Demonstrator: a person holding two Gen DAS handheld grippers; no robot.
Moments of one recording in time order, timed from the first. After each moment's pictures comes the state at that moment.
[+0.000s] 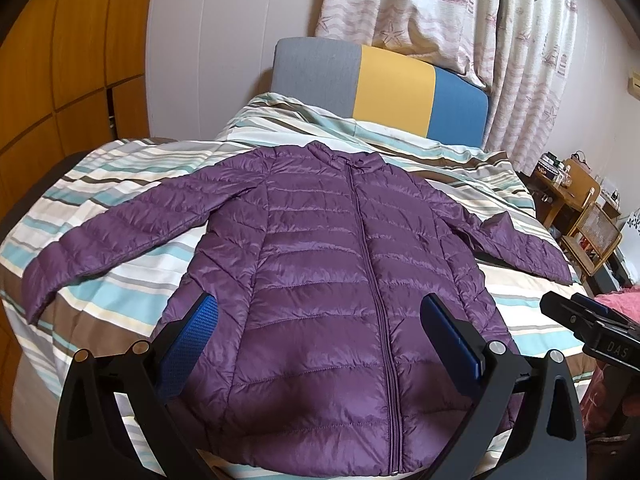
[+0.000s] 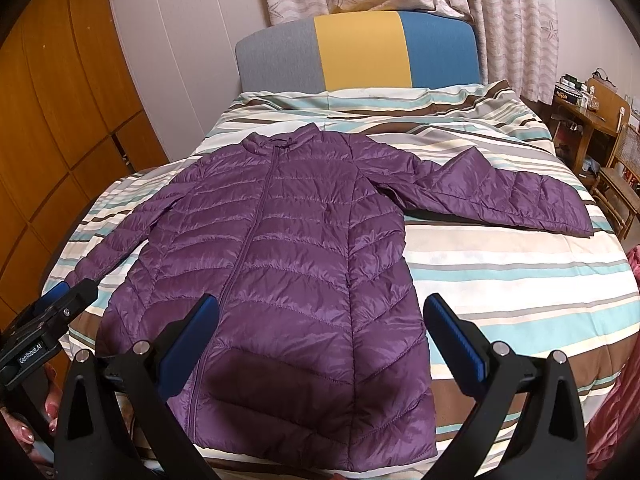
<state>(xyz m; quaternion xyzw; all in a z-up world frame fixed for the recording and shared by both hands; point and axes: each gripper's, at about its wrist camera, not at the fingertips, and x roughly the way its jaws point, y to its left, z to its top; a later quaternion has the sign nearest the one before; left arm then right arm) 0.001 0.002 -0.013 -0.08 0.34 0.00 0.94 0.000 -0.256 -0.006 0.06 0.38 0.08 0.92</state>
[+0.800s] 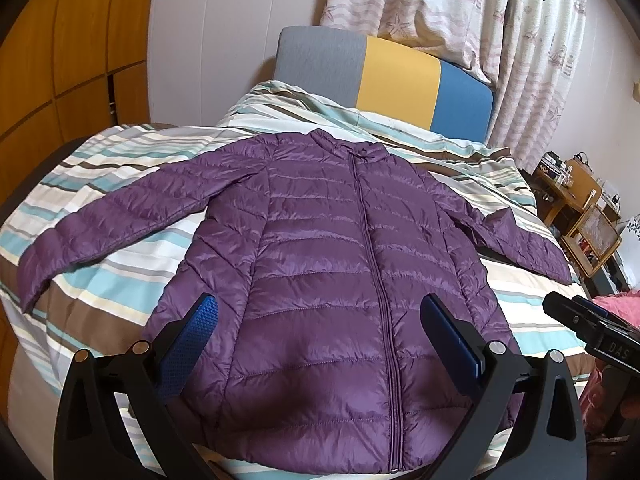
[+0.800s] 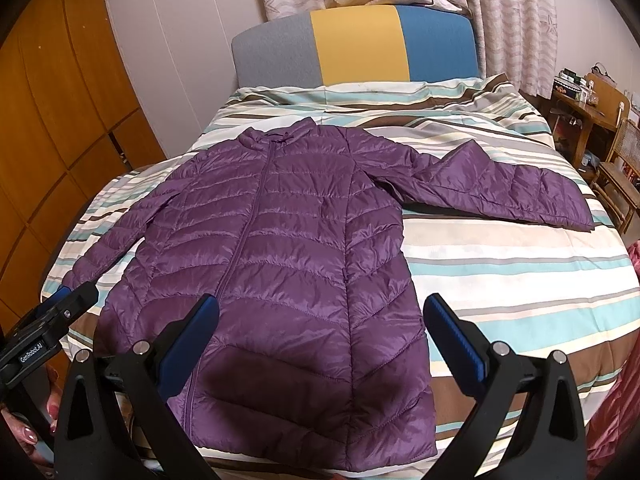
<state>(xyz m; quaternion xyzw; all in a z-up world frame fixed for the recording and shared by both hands) 0.006 0.006 -0.021 -0.09 0.36 0.00 0.93 0.004 -0.258 -0.011 0.06 0.39 0.07 0.91</state>
